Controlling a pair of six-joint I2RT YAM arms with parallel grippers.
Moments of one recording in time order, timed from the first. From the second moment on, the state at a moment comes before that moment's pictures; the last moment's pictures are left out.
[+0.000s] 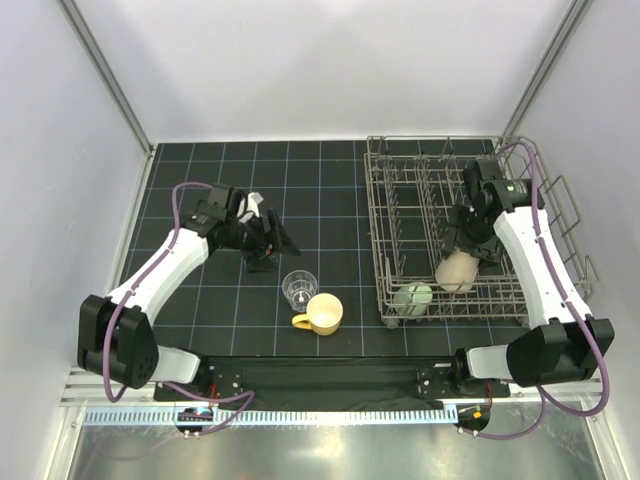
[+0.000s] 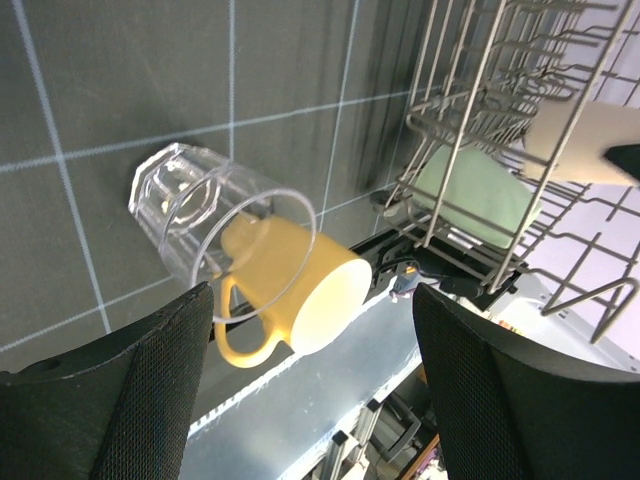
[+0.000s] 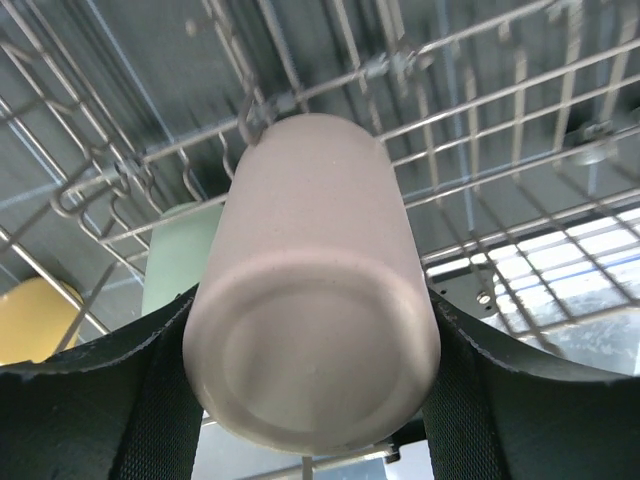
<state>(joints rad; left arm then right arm) -0.33 1.38 1.05 -0.67 0.59 -0.71 0.09 1.33 1.37 -1.37 0.15 0.42</state>
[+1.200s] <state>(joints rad) -0.33 1.28 1.03 -0.75 0.56 -0.71 0.07 1.32 1.48 -1.27 0.17 0.42</state>
